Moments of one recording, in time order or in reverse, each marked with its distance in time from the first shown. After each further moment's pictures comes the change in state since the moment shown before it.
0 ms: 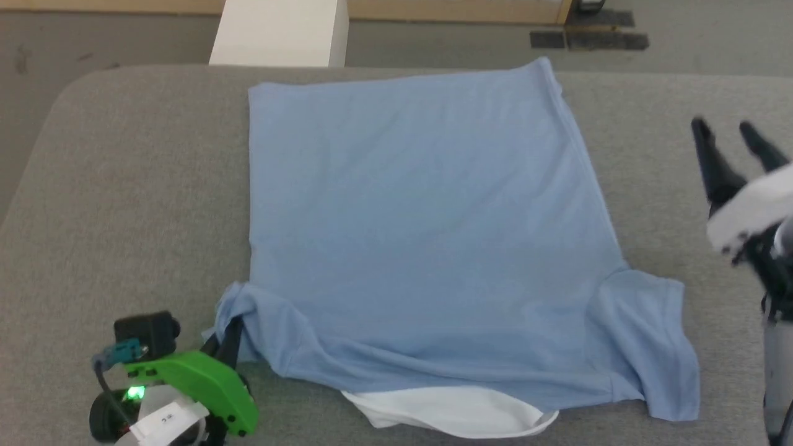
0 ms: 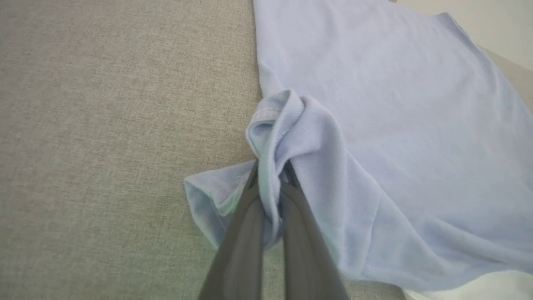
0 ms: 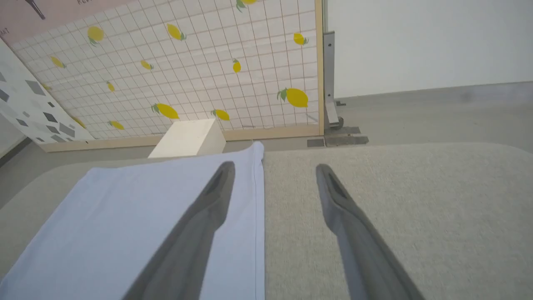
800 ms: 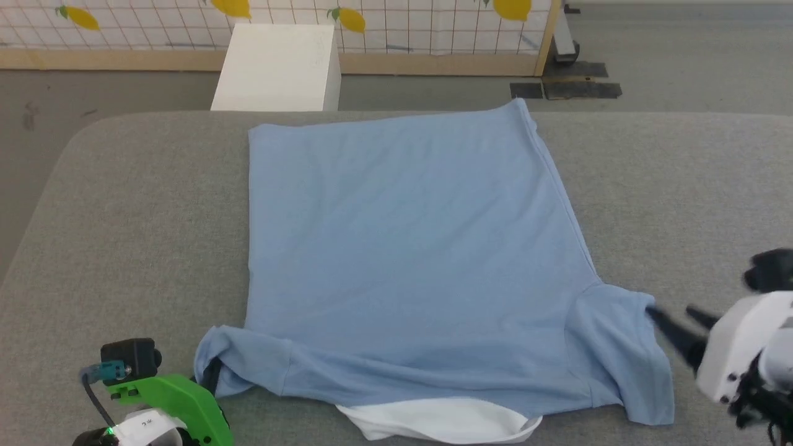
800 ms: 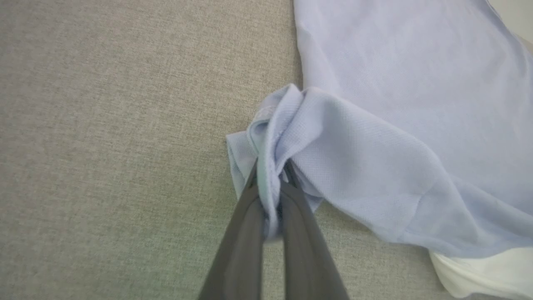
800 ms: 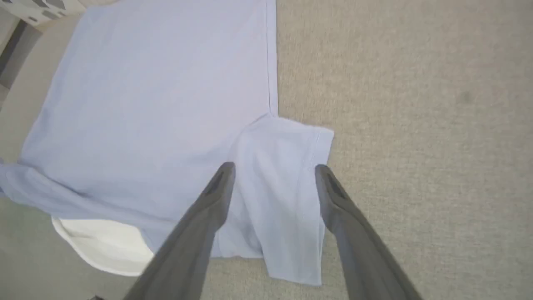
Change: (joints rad) left arm 0.016 0.018 0.035 0.144 -0.051 -0.027 0.063; right arm 0.385 -0.040 0.033 -0.226 0.146 0.000 0.528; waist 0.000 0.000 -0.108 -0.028
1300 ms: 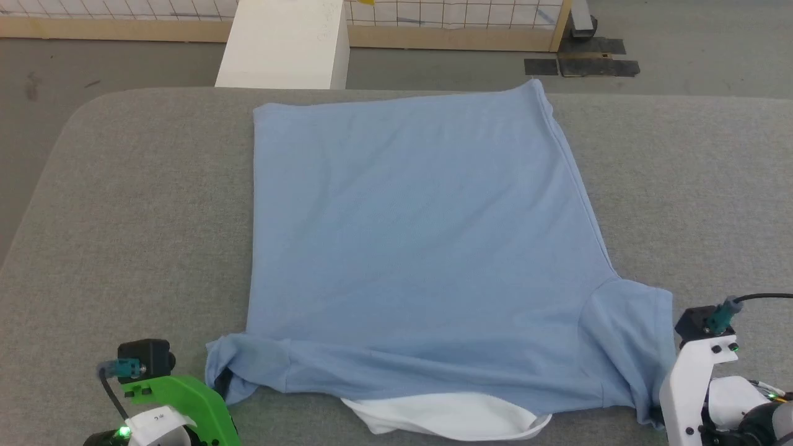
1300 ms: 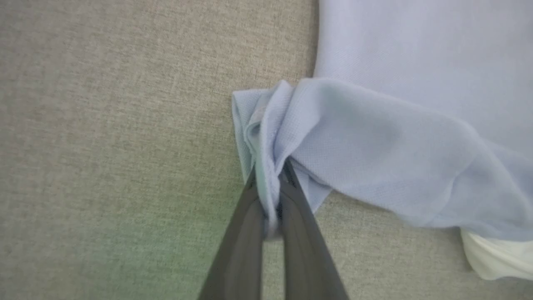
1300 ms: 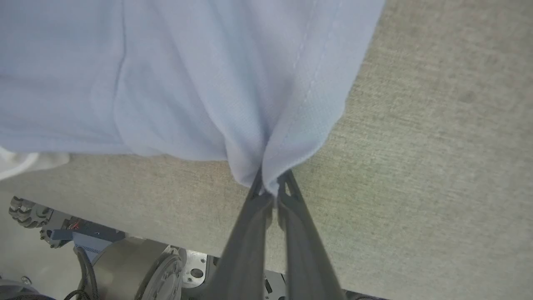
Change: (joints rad) left arm -0.015 0.000 -0.025 0.032 0.004 0.001 0.062; right arm 0.028 -0.050 0.132 0.134 -0.132 0.000 0.245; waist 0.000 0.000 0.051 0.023
